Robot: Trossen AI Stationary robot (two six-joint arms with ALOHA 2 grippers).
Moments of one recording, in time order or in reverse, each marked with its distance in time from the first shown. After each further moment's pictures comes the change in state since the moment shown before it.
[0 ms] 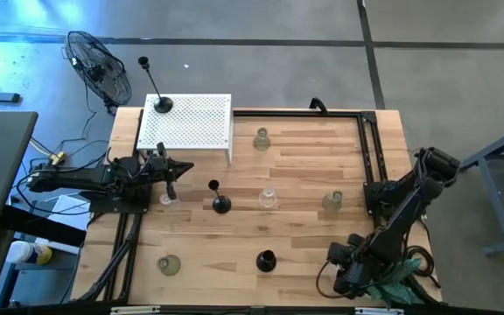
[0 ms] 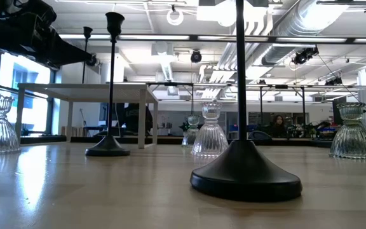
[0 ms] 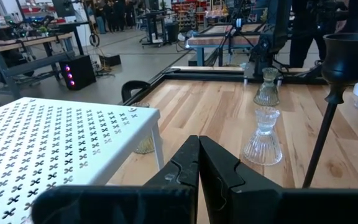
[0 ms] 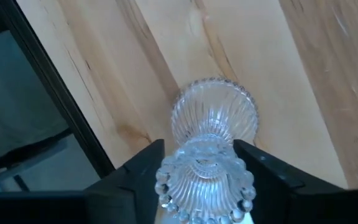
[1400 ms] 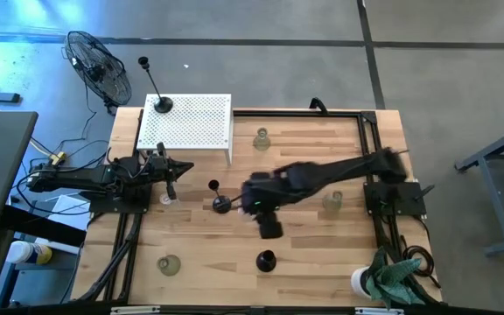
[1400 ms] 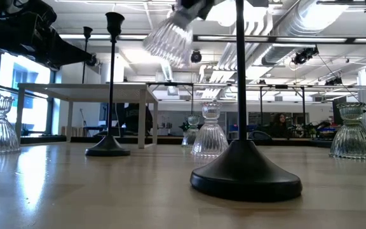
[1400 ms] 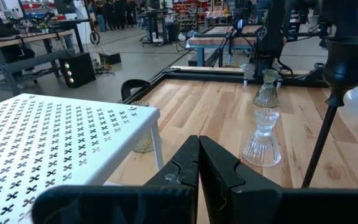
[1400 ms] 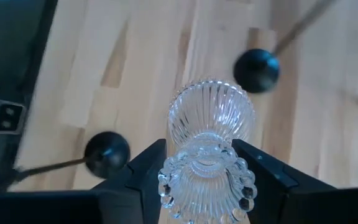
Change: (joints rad) left arm 0.000 0.000 0.000 -0.001 -0.002 -0.022; right arm -0.720 0.398 0.944 -0.313 -0.048 -1.378
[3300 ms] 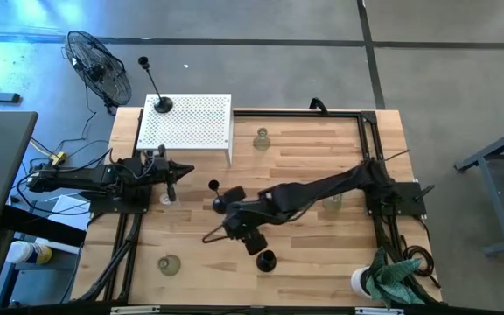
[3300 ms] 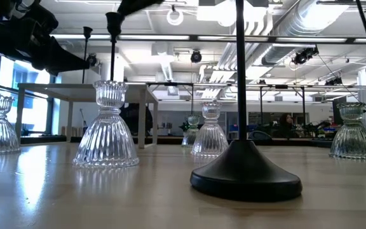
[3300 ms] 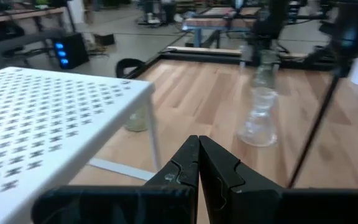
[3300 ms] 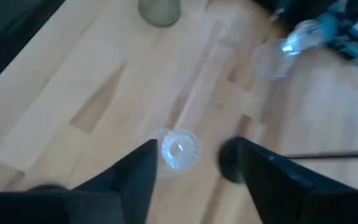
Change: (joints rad) left arm 0.000 0.000 0.000 -0.082 0.027 -0.052; right arm 0.074 0.130 0.075 0.233 0.155 -0.295
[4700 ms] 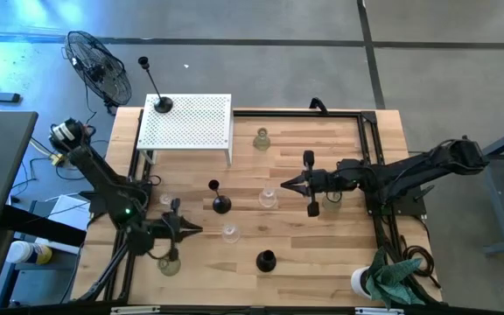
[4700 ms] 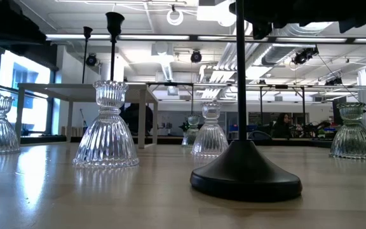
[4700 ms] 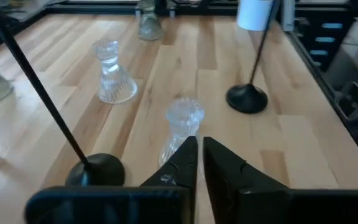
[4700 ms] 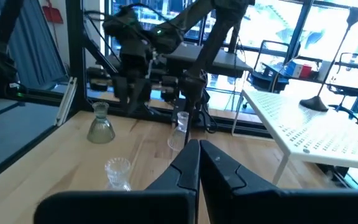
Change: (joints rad) left arm -0.877 0.944 0.334 0.166 -0.538 -0.505; right arm -0.175 -0.961 -1.507 1.410 -0.053 0.124
